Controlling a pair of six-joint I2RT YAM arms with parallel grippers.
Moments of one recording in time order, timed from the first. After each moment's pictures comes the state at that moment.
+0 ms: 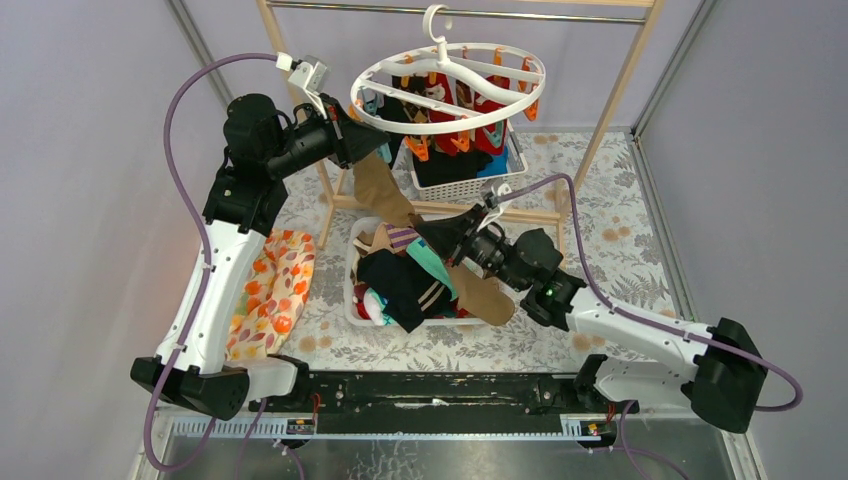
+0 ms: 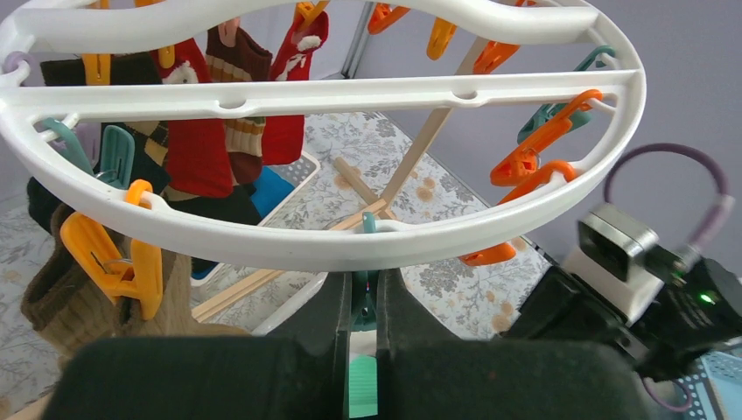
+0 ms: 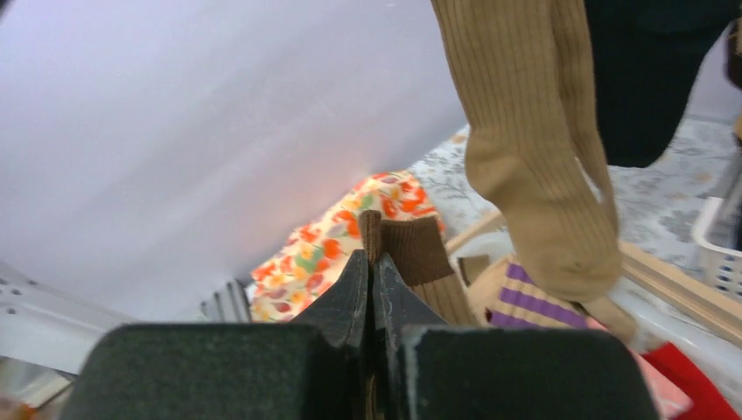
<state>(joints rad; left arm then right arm) -0.24 1.27 1.58 -0.35 0.64 -0.32 0.97 1.12 0.73 0.54 0.03 0.37</state>
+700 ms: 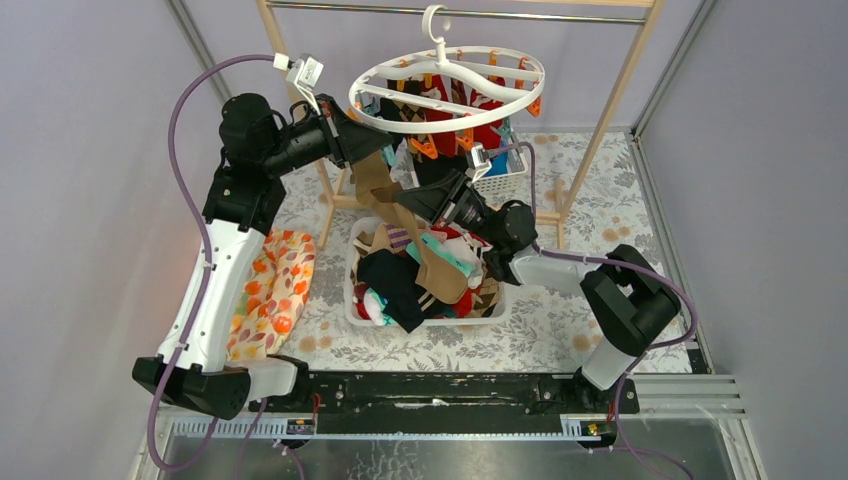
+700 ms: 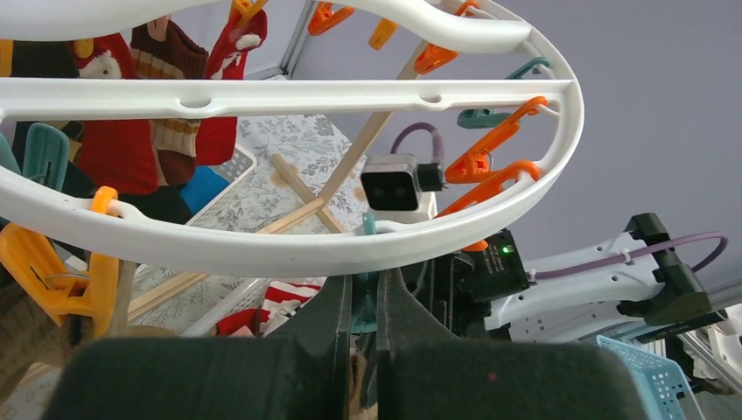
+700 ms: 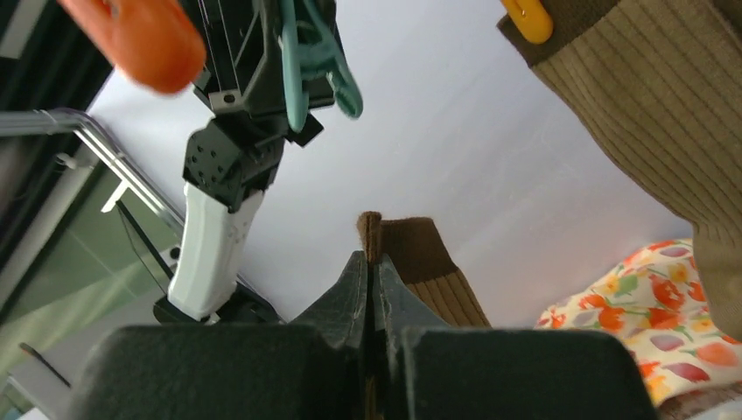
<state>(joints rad) -0.21 1.27 1.56 -0.29 0.76 -0.51 0.73 1.66 0.87 1.41 -0.44 1.20</state>
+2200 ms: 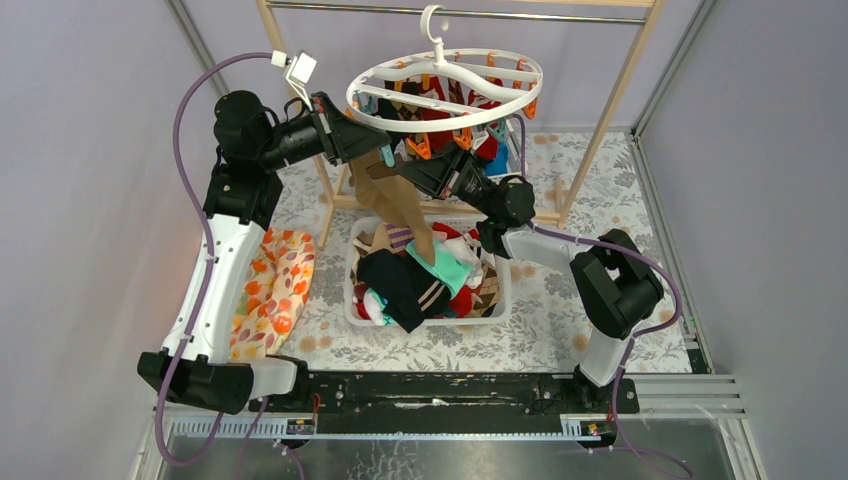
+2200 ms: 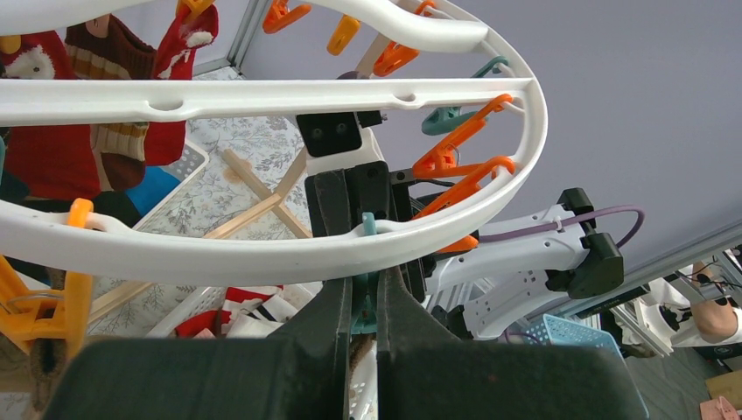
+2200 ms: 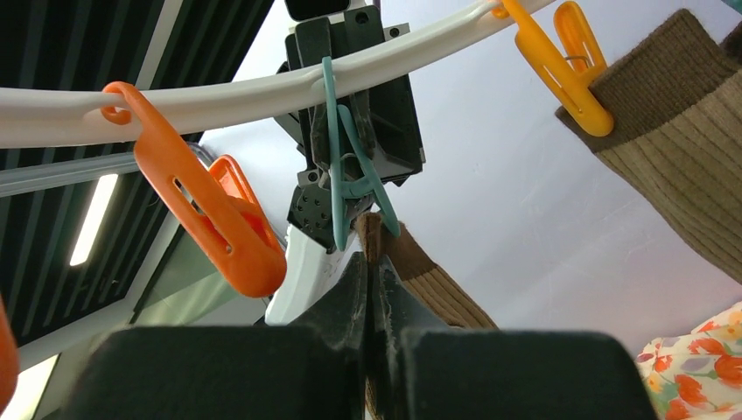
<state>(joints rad) -0.16 1.28 1.53 -0.17 0.93 -0.64 0.66 1.79 1.11 1.48 -0.54 1.52</state>
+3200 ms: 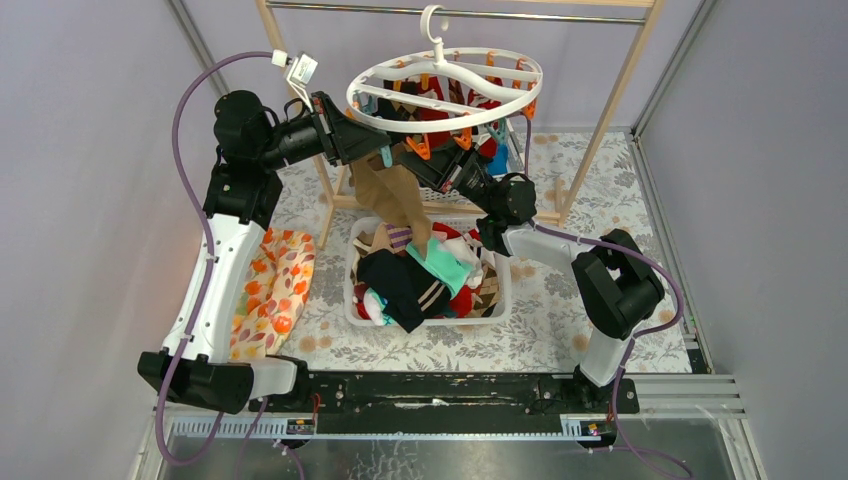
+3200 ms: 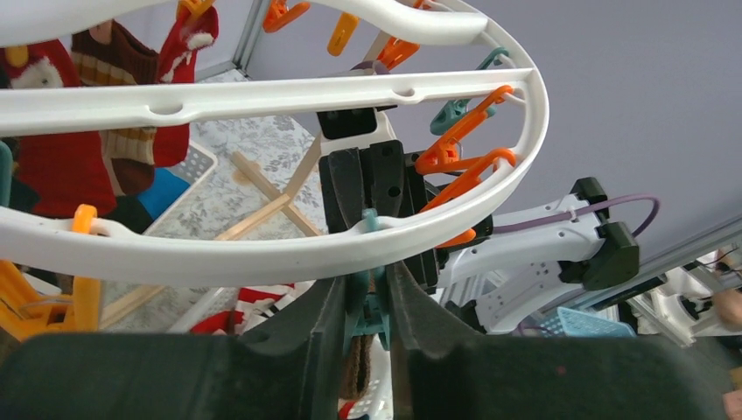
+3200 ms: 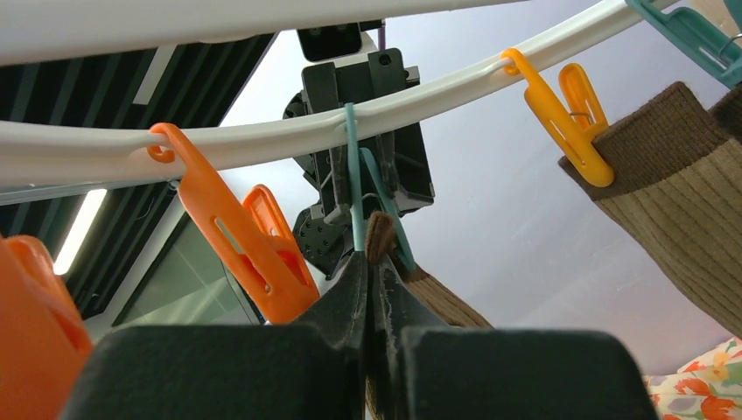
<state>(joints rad) -0.16 1.29 1.53 -0.17 0.94 -0.59 0.65 1.79 1.14 1.48 -0.47 1.48</state>
